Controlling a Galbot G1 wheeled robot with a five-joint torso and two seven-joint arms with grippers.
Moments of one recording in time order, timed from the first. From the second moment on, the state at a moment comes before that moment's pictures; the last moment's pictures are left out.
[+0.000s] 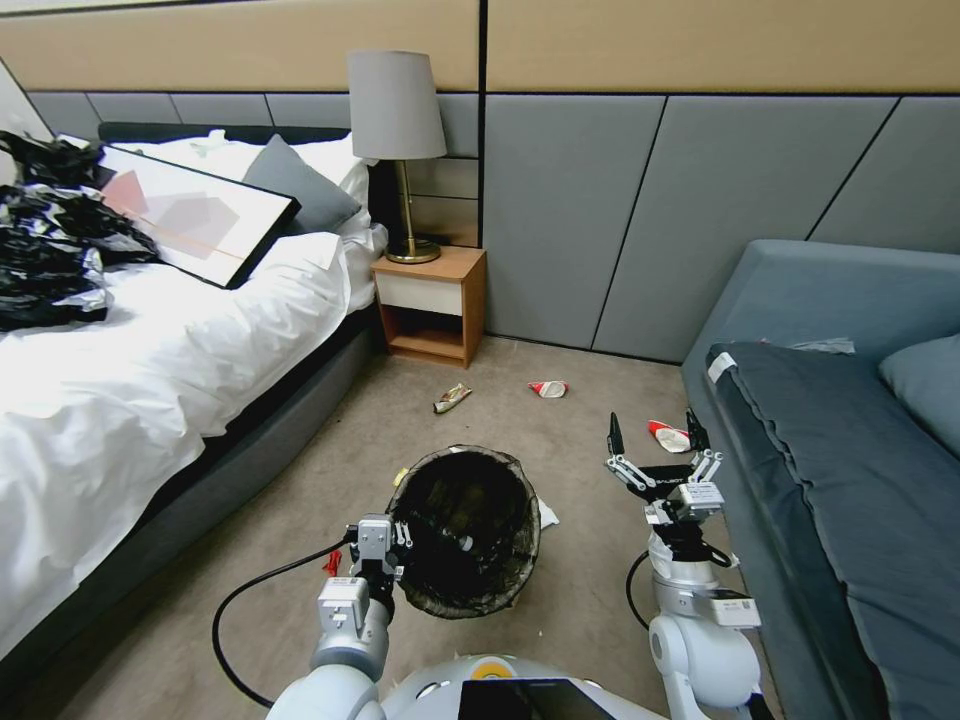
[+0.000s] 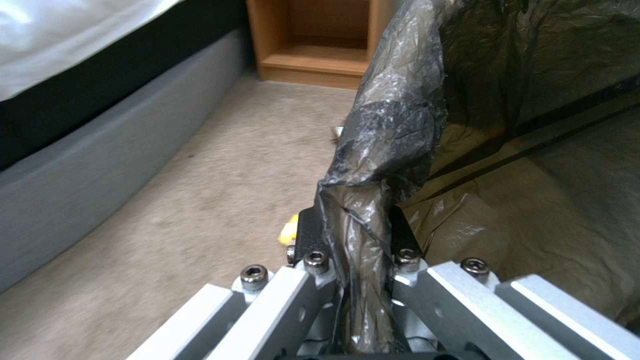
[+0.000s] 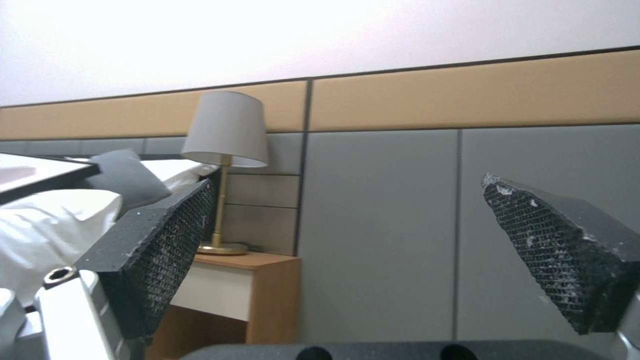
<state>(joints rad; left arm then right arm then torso) 1.86 -1.41 -0.25 -2.50 0.00 0.45 -0.29 -1.68 1.61 0.62 2.26 0.02 0.50 -0.15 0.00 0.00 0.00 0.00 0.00</state>
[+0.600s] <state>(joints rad) 1.86 -1.40 -0.25 -2.50 0.00 0.45 -0.29 -1.68 1.61 0.61 2.25 0.00 0.53 -0.15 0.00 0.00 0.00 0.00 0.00</state>
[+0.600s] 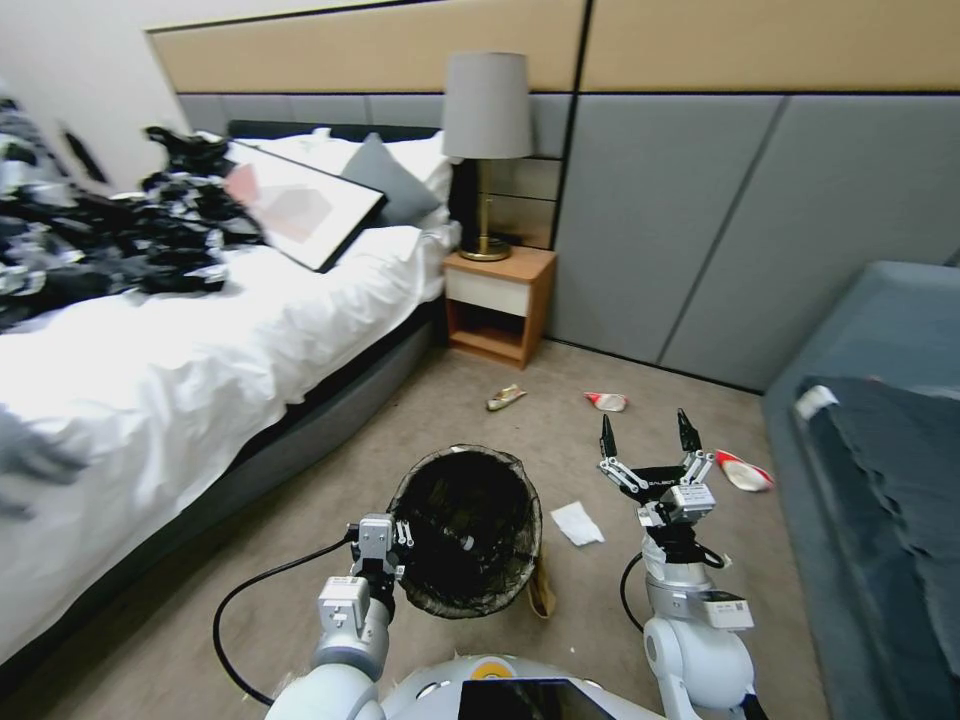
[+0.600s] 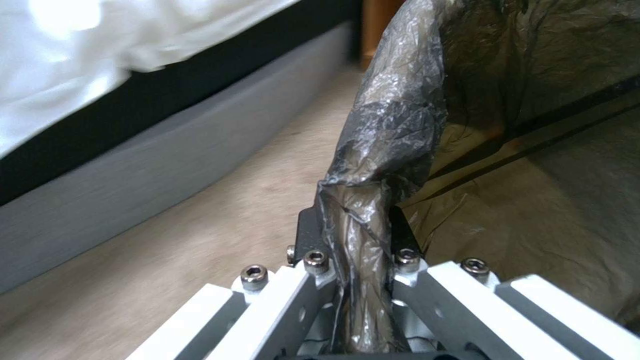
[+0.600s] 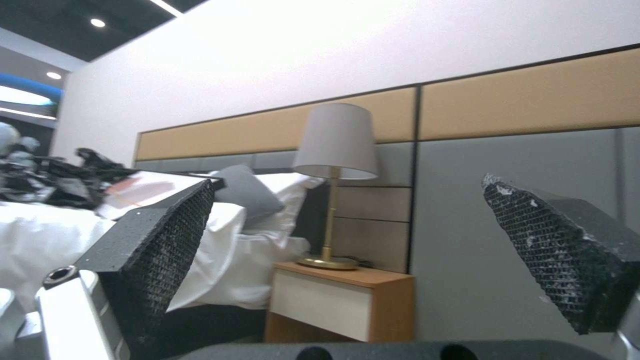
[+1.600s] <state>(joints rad) 1.86 -1.41 -0.25 -2.50 0.00 0.43 -0.29 -1.68 1.58 0.62 2.22 0.00 0.46 -0.07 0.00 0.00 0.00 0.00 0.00</state>
